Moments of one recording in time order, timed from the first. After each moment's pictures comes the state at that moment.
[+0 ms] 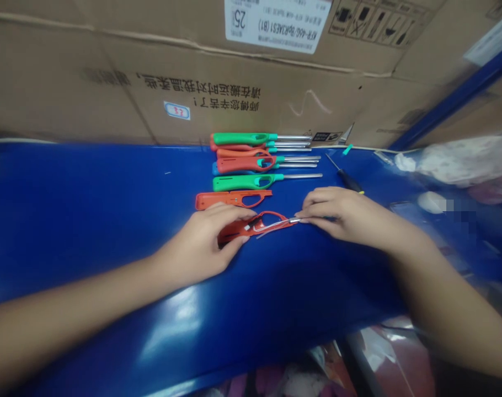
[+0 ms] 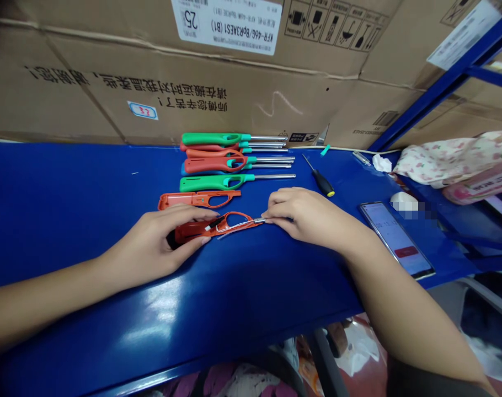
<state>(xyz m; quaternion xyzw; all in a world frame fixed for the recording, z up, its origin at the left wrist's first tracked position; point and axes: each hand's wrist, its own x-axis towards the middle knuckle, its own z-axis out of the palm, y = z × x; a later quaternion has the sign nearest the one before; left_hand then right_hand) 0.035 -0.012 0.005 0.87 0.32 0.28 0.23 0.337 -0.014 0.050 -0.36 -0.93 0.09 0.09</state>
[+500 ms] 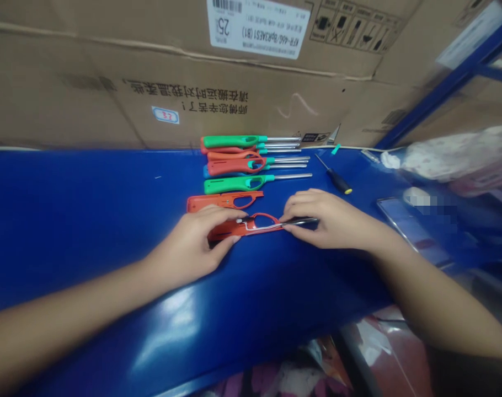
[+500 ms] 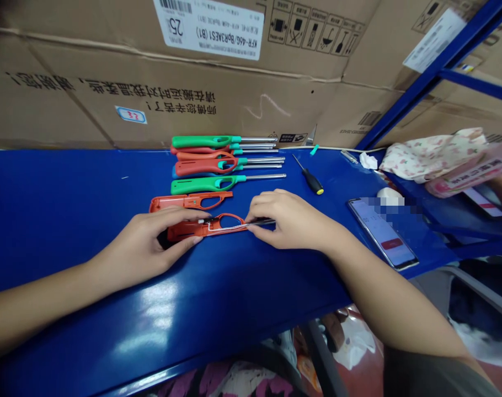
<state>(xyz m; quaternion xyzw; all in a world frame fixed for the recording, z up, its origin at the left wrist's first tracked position) 0.035 -0.008 0.004 0.87 0.34 0.27 0.23 0.320 -0.023 0.049 -0.39 -0.91 0.13 0.11</state>
